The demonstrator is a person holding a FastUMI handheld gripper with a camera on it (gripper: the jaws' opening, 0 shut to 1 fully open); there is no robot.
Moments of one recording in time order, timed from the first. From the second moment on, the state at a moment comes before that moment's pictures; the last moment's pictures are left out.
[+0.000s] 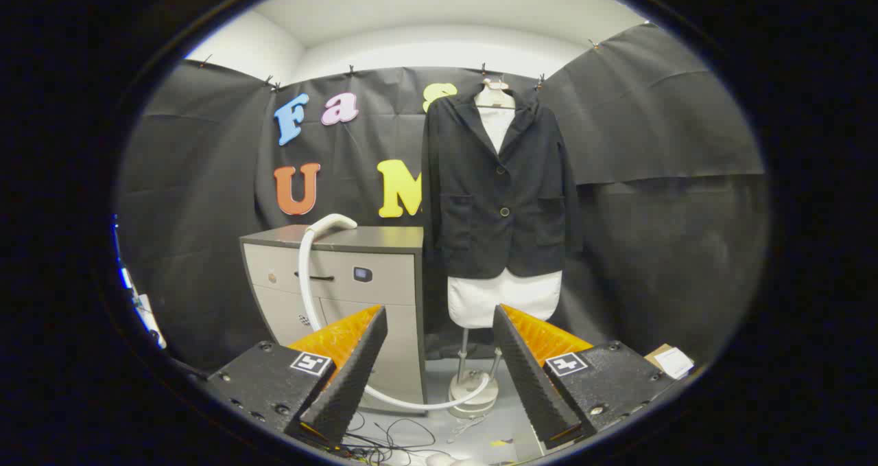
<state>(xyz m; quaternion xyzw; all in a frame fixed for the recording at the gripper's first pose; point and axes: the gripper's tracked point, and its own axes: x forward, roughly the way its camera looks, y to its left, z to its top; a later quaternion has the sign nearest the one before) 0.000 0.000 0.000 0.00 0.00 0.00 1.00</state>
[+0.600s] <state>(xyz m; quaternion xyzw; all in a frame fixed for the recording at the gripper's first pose) 0.004 0.013 0.006 0.01 0.01 -0.01 1.00</state>
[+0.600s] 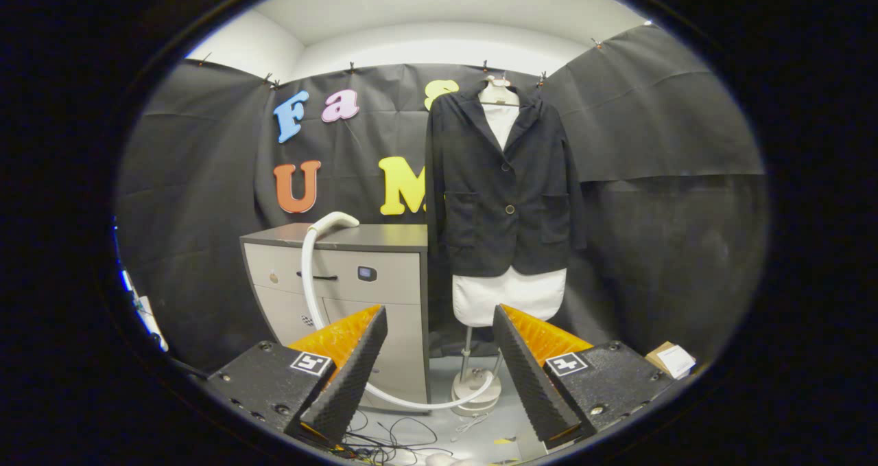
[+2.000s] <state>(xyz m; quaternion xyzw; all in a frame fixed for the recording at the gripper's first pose) 0.329 0.319 0.111 -0.04 0.15 0.14 0.98</state>
